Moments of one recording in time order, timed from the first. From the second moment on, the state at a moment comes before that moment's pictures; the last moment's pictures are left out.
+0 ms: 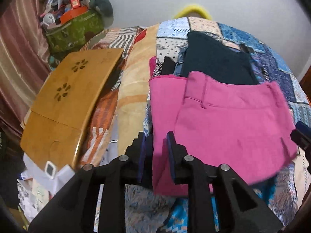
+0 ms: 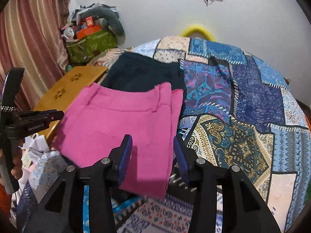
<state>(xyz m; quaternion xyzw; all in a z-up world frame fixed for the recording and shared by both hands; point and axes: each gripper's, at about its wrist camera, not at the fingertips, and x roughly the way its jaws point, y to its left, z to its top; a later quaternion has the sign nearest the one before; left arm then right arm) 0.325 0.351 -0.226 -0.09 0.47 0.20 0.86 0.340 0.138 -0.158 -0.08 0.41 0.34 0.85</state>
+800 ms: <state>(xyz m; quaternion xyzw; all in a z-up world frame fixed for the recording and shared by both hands) 0.071 0.185 0.008 -0.03 0.18 0.14 0.97 0.130 0.025 0.040 -0.02 0.18 0.43 0.89</state>
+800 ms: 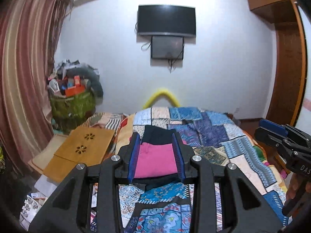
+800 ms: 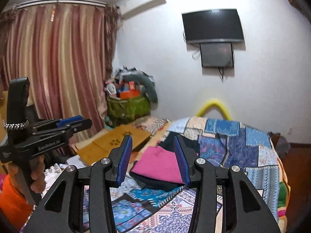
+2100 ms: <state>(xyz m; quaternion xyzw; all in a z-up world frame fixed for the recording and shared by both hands) -0.015 0.133 0.010 -0.01 0.11 0.15 0.98 0.062 -0.014 0.036 0.00 0.13 0.36 0.92</state>
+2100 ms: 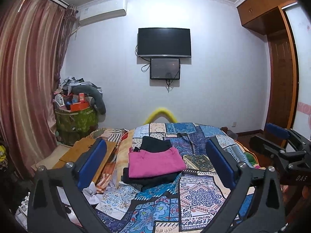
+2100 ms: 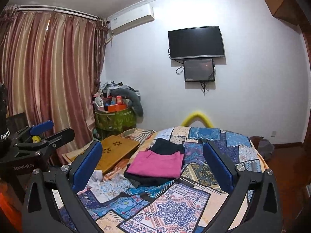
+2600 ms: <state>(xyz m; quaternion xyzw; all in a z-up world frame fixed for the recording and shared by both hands) -0.010 0.135 0.003 -0.02 0.11 0.14 0.98 0.062 -0.021 0.038 0.00 0.14 0.35 0.93</state>
